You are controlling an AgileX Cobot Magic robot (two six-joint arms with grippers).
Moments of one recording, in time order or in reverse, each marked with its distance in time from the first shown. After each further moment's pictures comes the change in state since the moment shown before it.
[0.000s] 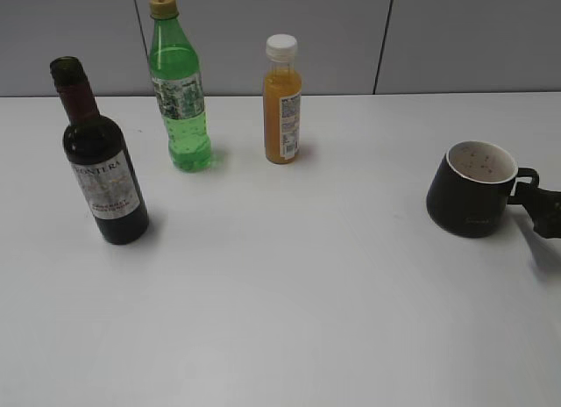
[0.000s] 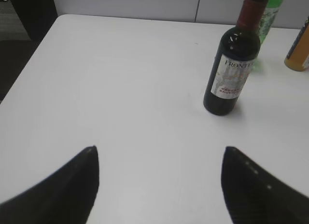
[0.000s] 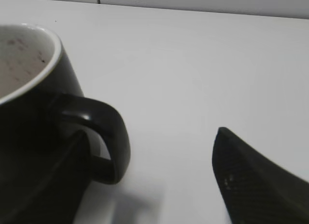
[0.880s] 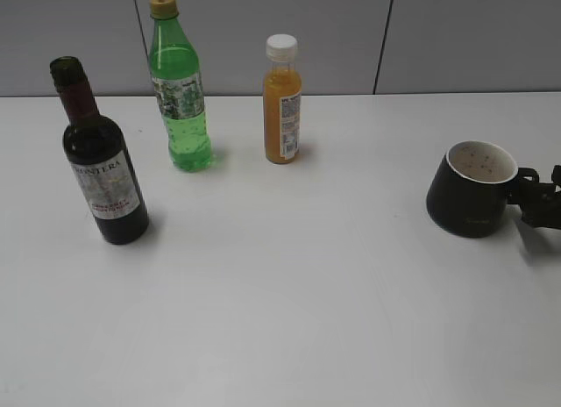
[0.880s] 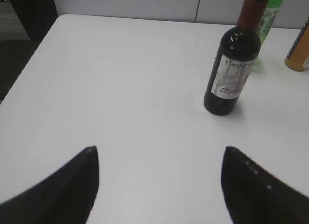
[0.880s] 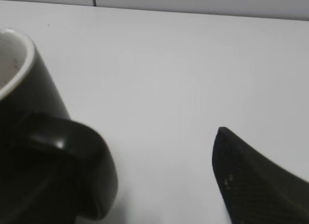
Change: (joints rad) left arm 0.000 0.000 0.000 0.000 0.000 0.000; right arm 0.039 0.071 -0.086 0.033 -0.007 0.006
